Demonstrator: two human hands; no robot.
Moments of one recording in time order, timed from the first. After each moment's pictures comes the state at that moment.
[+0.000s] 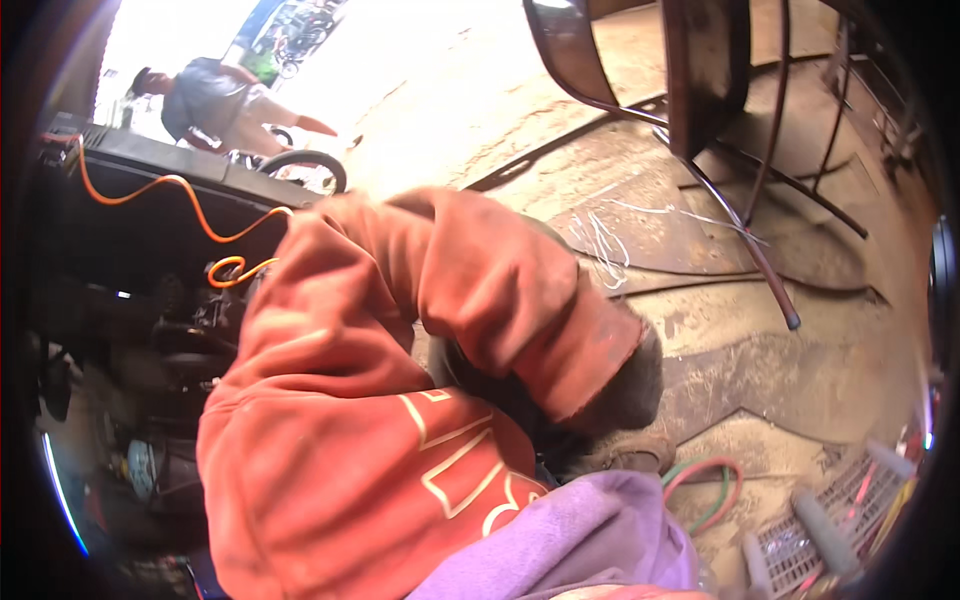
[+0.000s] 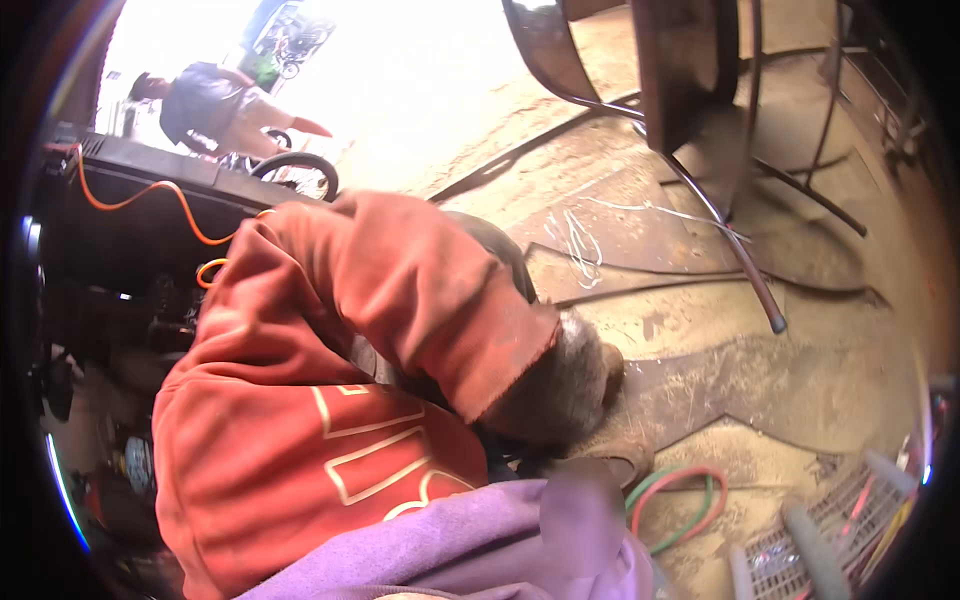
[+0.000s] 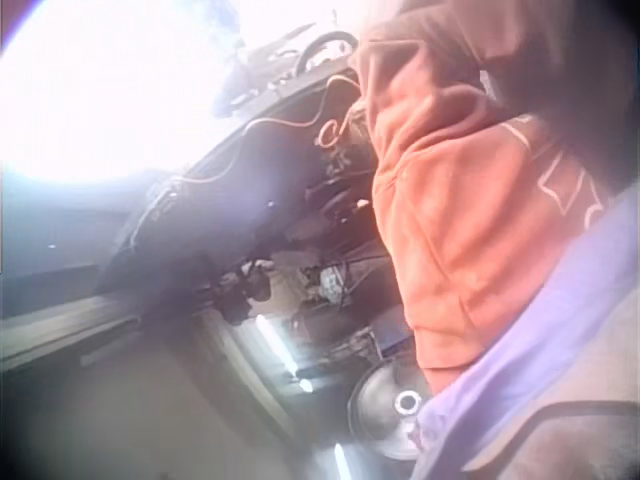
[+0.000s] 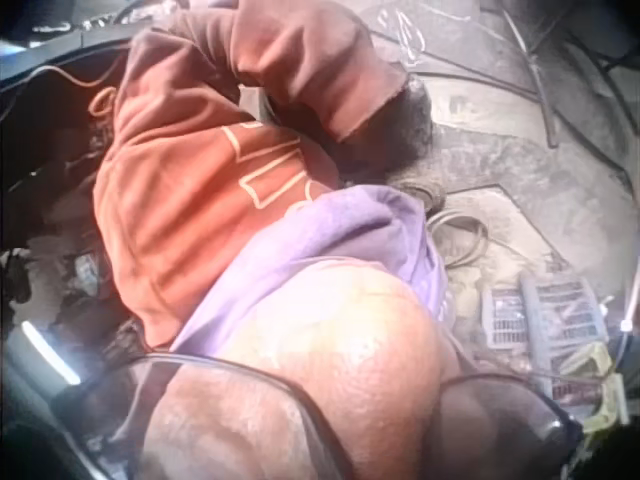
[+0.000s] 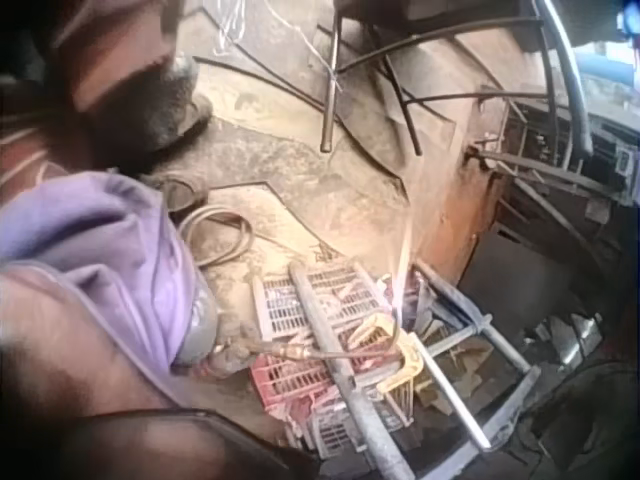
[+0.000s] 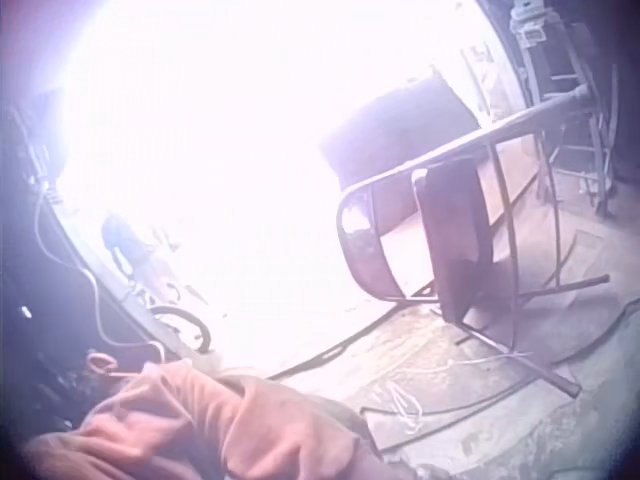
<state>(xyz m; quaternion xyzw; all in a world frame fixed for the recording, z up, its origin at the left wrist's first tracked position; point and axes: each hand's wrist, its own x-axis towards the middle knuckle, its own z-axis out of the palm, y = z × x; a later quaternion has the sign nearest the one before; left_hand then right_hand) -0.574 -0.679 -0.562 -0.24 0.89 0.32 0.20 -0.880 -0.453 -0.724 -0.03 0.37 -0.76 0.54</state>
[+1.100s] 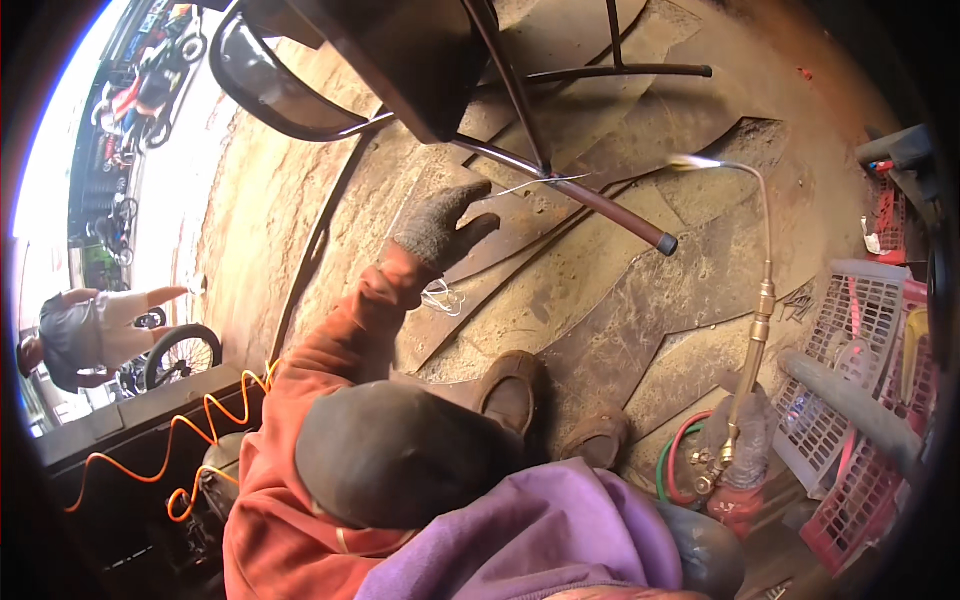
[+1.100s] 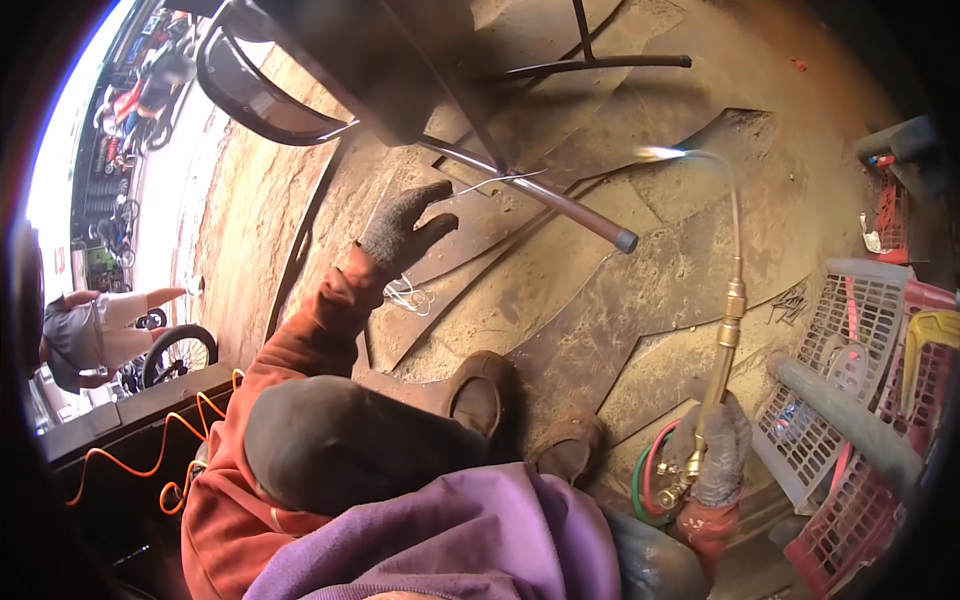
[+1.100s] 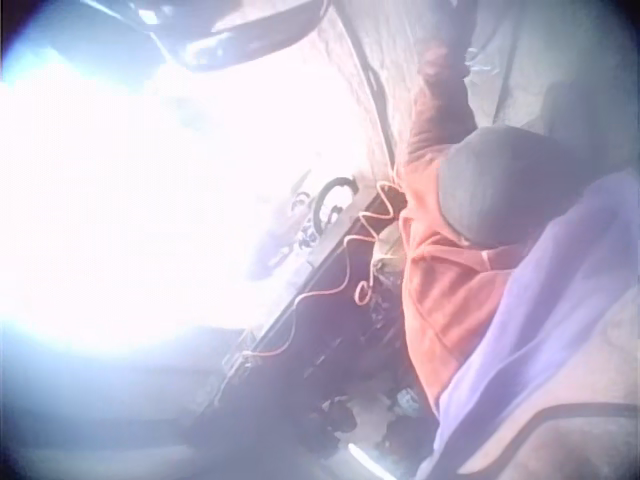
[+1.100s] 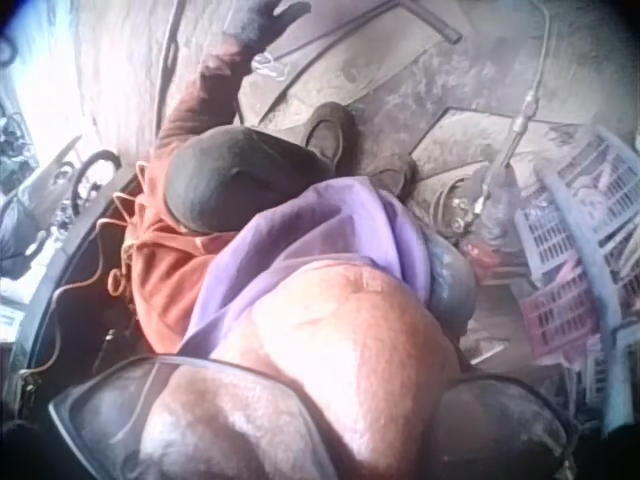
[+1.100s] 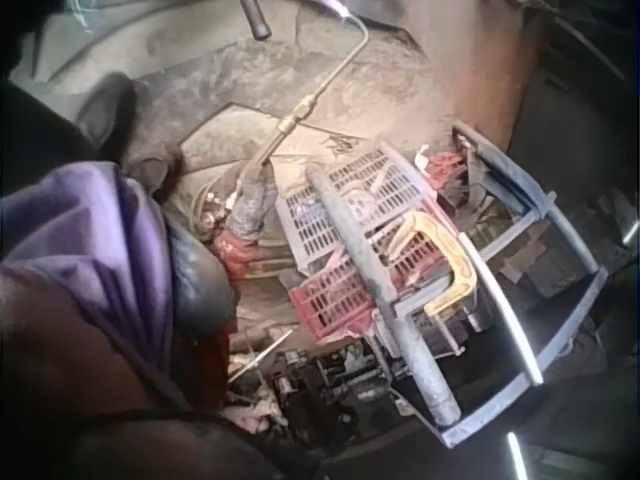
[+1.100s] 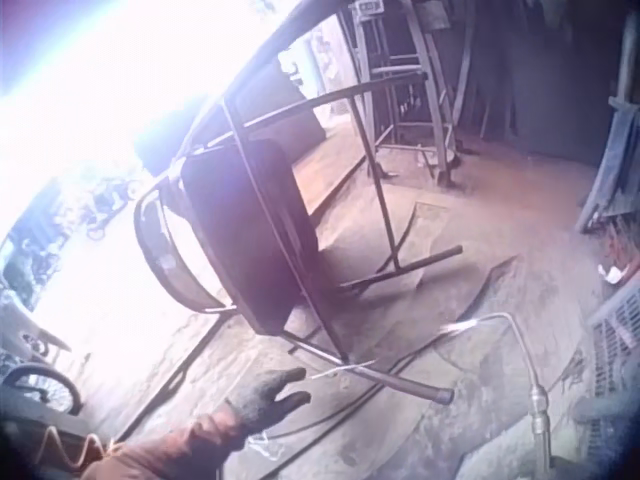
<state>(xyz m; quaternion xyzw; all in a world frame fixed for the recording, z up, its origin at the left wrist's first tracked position) -0.567 -0.863 -0.799 -0.37 0.87 0.33 -0.10 -0.855 -0.461 -0.707 -0.04 0.62 -0.61 0.49</state>
